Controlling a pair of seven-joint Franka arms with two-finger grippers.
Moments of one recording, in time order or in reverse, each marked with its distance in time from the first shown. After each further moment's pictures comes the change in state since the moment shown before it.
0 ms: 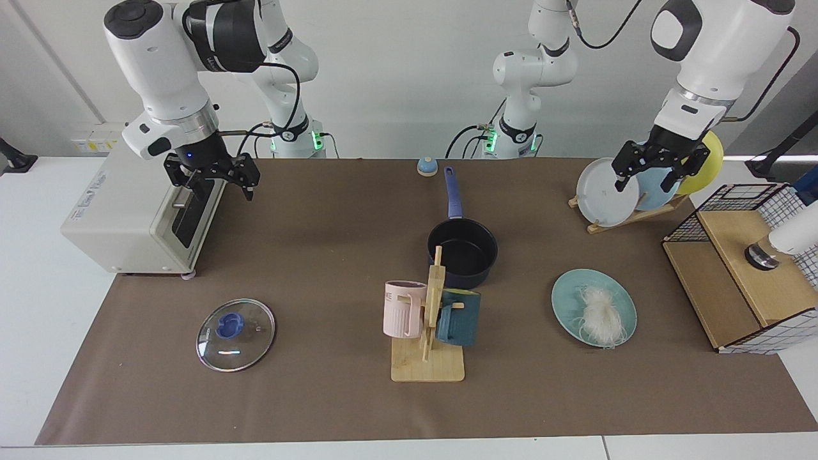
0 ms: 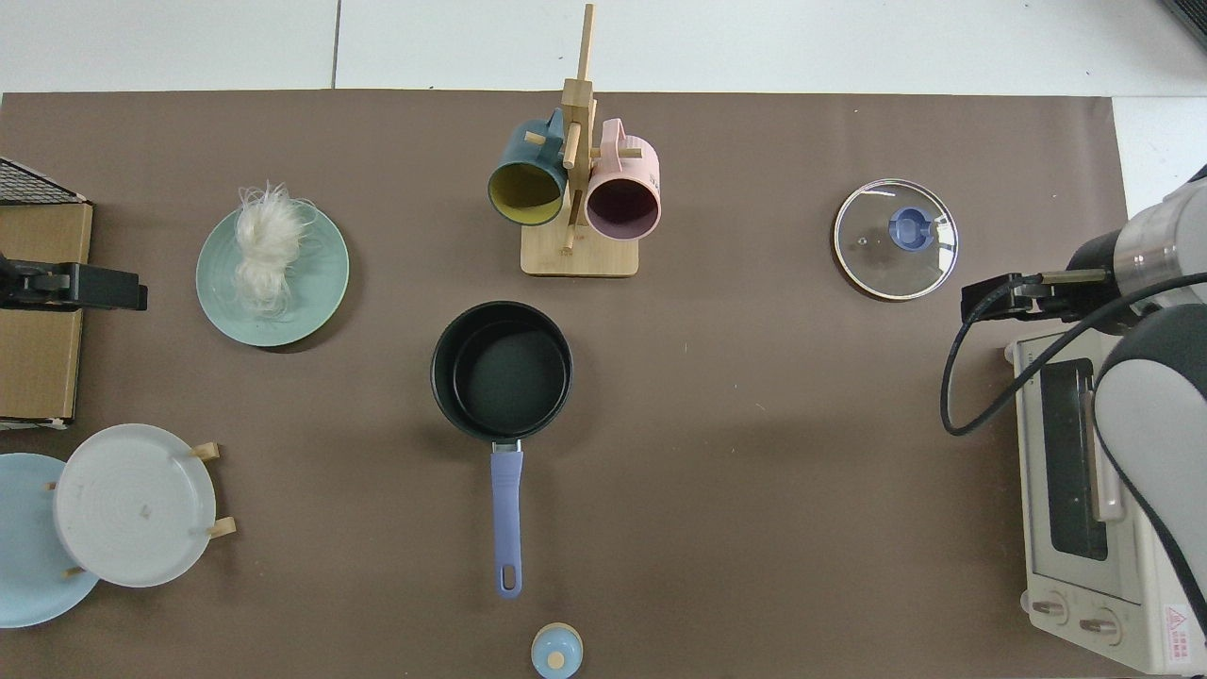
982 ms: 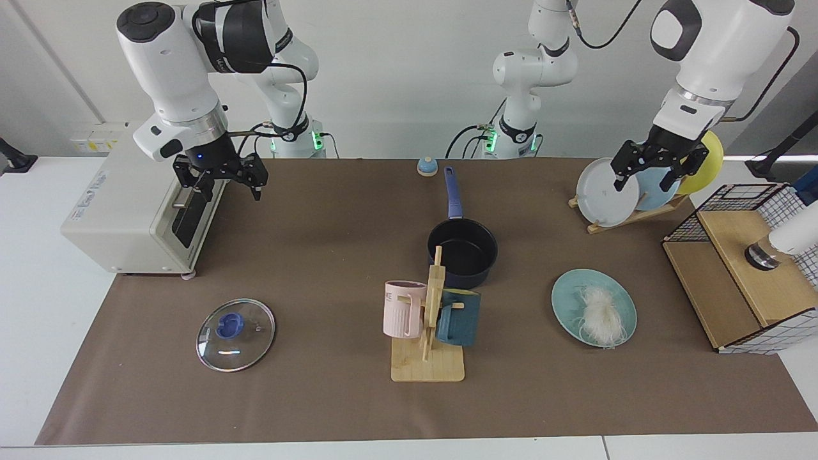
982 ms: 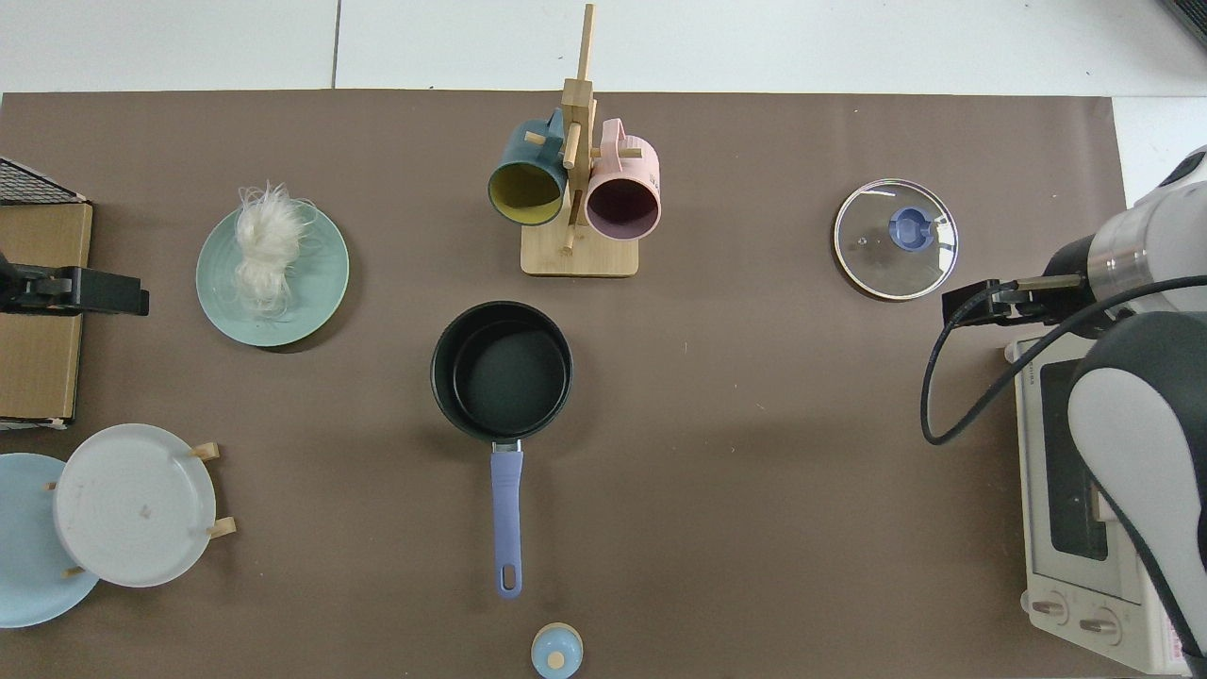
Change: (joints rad) left arm 0.000 -0.003 -0.001 0.000 0.000 -0.029 0.000; right arm 0.023 0.000 0.006 -0.011 0.000 -0.001 0.000
